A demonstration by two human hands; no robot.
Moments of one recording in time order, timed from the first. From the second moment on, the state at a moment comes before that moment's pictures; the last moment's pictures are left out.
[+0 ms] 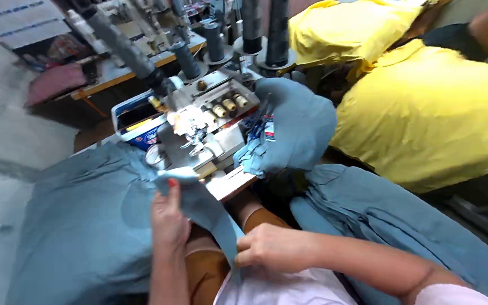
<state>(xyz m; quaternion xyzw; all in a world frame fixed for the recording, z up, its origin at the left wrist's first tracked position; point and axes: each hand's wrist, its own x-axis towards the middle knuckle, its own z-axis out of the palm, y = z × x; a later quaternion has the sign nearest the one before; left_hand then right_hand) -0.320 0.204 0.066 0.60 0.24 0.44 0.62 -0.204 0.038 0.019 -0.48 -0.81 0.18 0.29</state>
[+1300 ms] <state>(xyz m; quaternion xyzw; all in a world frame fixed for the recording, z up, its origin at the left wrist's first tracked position) -0.325 0.284 0.047 0.80 0.28 0.23 0.47 -0.202 0.167 -0.003 -0.61 -0.38 0.09 0.68</state>
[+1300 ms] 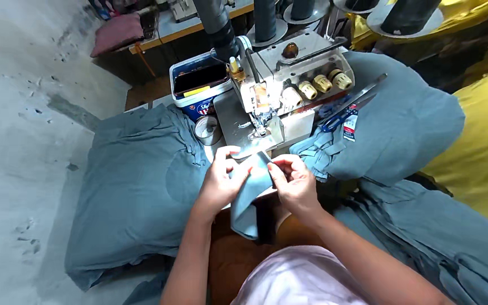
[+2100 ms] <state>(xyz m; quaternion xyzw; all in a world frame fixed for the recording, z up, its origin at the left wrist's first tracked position) -0.252 0.328 0.051 0.88 0.37 0.15 0.27 -0.170 0.212 -0.007 -0.64 -0.20 0.16 0.72</state>
